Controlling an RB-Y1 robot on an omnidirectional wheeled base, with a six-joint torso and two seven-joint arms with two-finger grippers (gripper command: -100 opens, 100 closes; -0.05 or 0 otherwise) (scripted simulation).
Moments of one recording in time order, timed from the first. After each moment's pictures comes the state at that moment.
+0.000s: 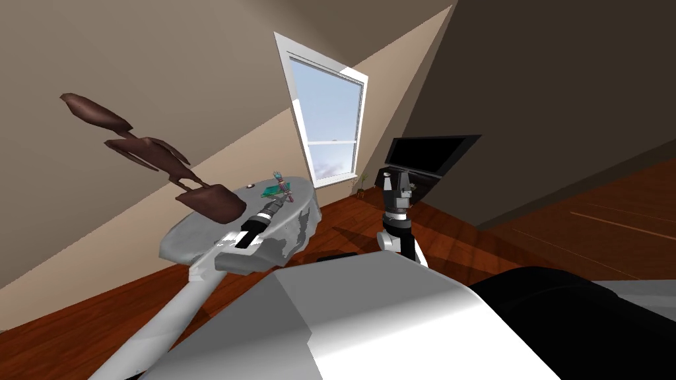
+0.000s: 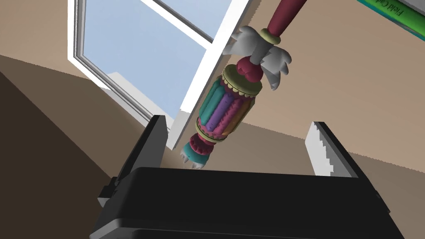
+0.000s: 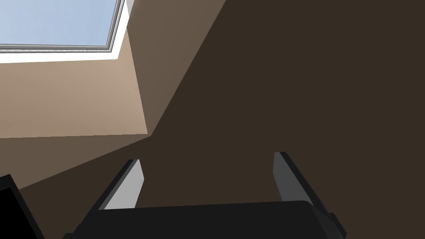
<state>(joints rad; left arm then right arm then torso) 0.18 0.76 0.03 -1.84 -0.32 -0.01 -0.08 0.46 0.03 0.01 -2.36 0.08 -0.59 0.09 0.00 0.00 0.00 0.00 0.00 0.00</state>
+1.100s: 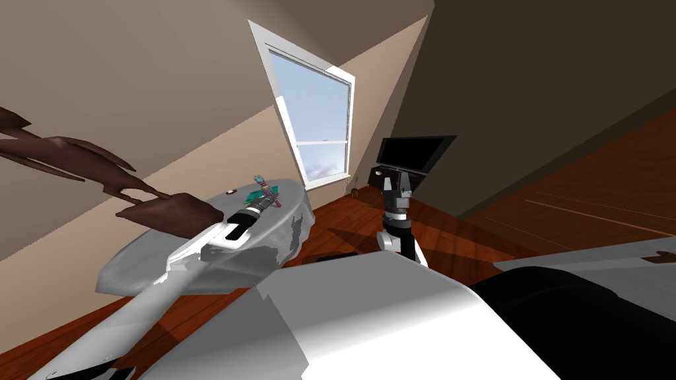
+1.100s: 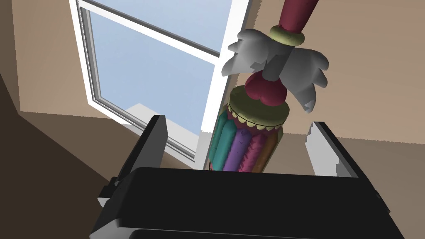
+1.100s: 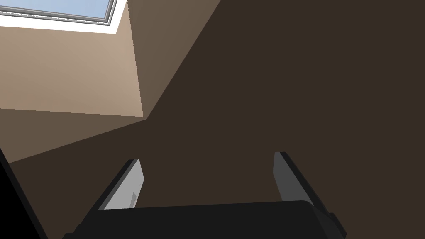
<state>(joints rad) 0.10 0.94 0.03 -1.73 -0.37 0.06 -0.07 0.46 0.03 0.01 -2.36 0.08 -0.59 0.09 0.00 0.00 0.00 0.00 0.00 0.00</state>
